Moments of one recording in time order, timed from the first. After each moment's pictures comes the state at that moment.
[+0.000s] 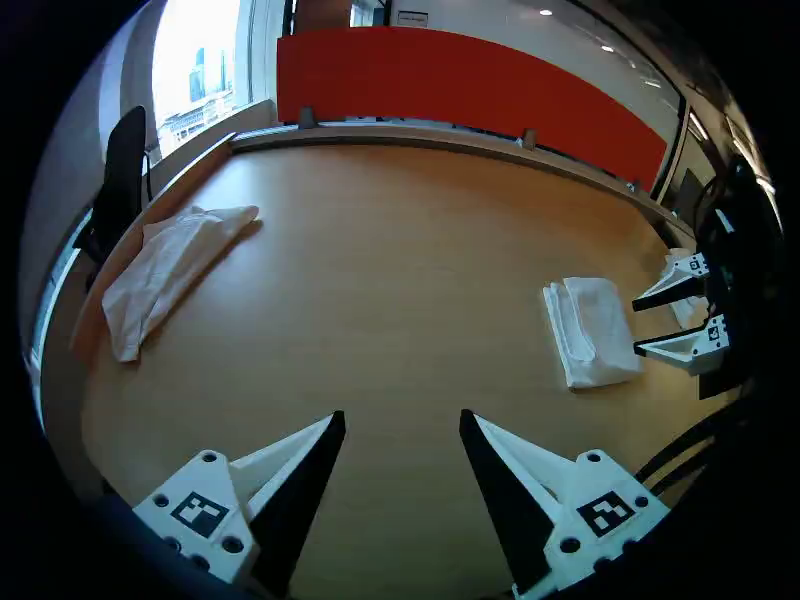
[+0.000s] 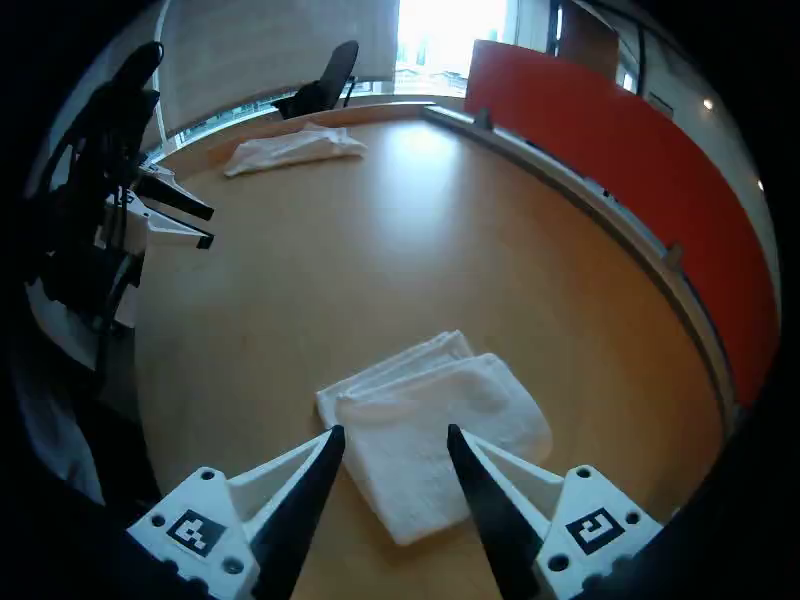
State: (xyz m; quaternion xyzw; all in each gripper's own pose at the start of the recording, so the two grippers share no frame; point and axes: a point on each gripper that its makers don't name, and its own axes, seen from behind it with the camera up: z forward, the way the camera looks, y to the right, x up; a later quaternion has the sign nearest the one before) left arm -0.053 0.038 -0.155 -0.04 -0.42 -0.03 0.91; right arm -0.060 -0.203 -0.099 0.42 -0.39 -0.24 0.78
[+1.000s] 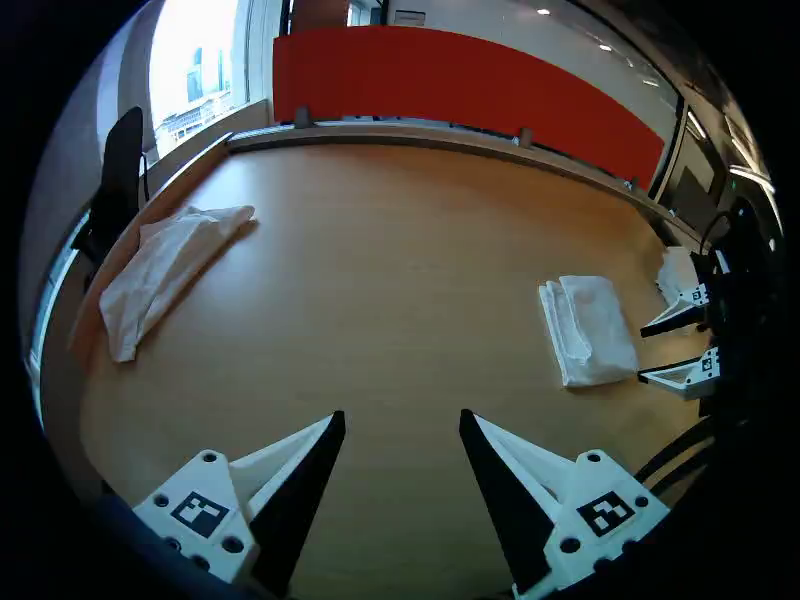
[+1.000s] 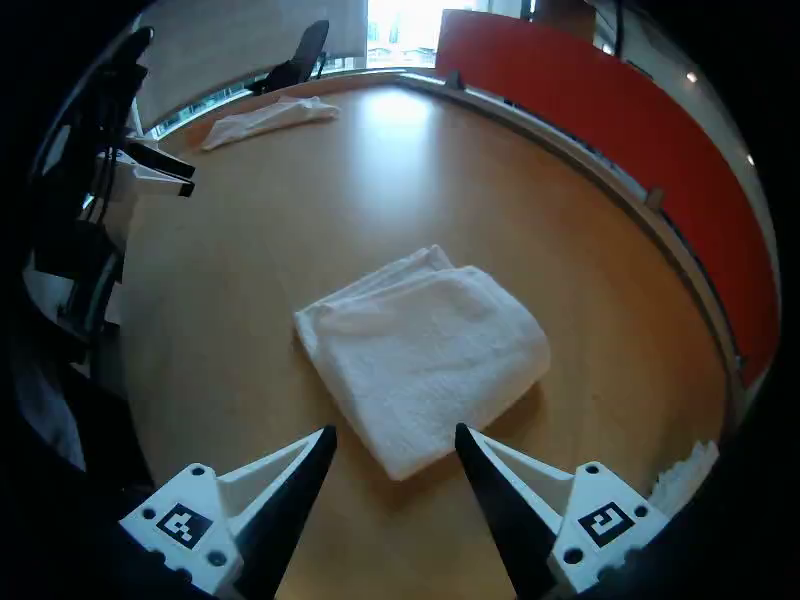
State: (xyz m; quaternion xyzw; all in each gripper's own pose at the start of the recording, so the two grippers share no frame) left arm -0.053 0.043 -0.157 -0.04 -0.42 -0.03 0.91; right arm -0.095 -0.146 -0.126 0.38 -0.43 -0.24 0.78
